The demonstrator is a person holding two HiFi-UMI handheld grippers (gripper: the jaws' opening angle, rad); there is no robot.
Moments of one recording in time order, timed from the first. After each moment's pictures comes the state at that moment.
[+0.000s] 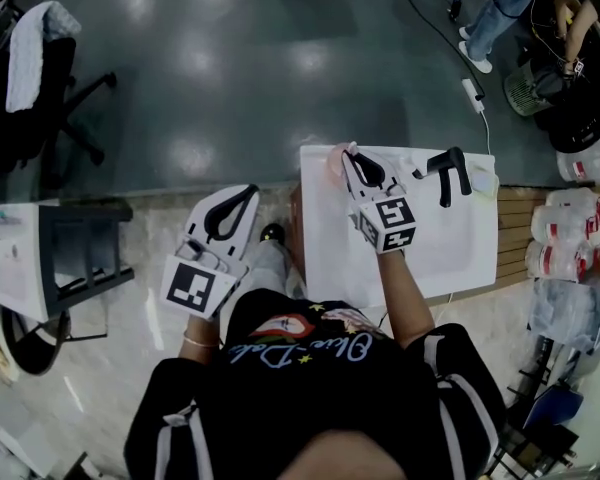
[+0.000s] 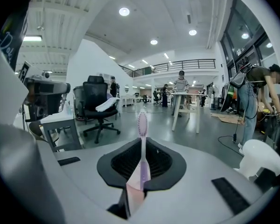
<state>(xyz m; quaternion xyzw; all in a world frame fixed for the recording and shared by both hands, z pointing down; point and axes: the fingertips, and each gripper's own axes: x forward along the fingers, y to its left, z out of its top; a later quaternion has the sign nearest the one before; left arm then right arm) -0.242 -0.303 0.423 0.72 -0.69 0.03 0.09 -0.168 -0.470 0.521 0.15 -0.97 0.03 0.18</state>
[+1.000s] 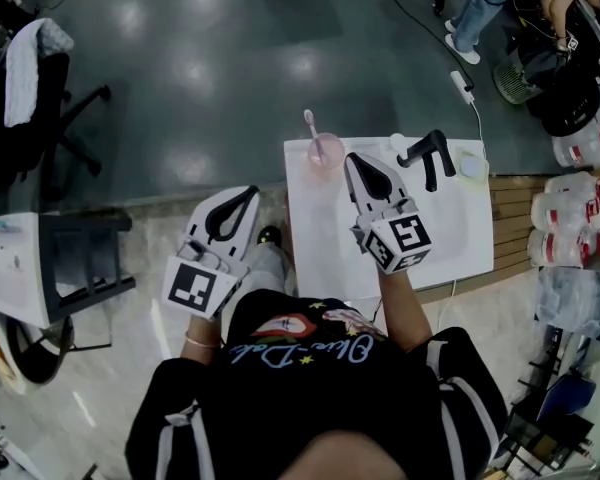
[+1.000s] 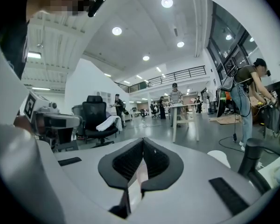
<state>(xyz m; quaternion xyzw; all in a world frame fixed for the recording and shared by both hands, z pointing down) -0.203 -0.305 0.415 0.73 -0.68 0.03 0.08 -0.117 -0.447 0.450 0.17 -0.98 0.07 0.07</state>
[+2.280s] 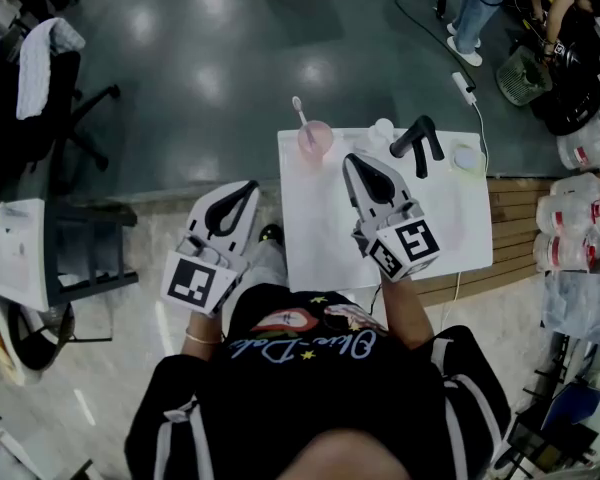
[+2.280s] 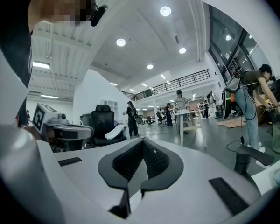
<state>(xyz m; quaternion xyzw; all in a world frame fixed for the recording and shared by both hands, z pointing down) -0.161 -0.296 0.397 0.72 -0.69 0.04 0.05 -0.076 -0.421 0.408 0.13 -0.99 0.07 0.02</state>
